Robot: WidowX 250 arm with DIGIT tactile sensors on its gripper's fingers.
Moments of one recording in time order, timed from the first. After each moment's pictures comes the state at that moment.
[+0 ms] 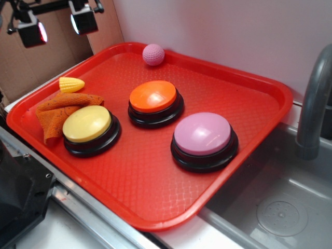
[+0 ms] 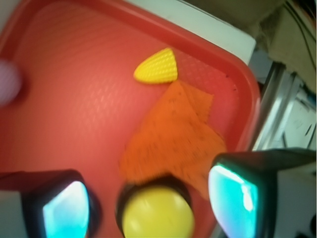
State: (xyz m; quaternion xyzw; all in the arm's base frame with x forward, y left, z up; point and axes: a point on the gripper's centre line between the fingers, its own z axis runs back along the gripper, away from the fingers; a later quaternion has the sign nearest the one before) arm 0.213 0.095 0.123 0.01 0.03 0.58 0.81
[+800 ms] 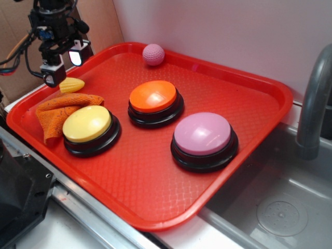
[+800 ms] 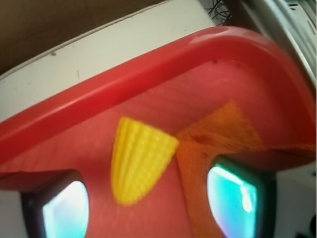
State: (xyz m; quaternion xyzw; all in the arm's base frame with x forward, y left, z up) arm 0.220 0.155 0.043 0.06 -0.02 0.85 0.51
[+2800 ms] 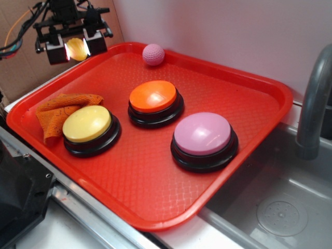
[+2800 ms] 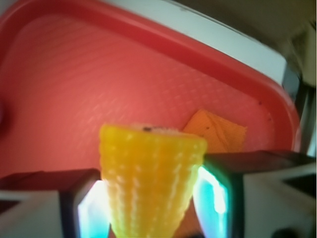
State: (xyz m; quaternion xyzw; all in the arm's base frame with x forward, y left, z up) arm 0.232 0.091 0.104 0.03 -0.03 0.49 0.87
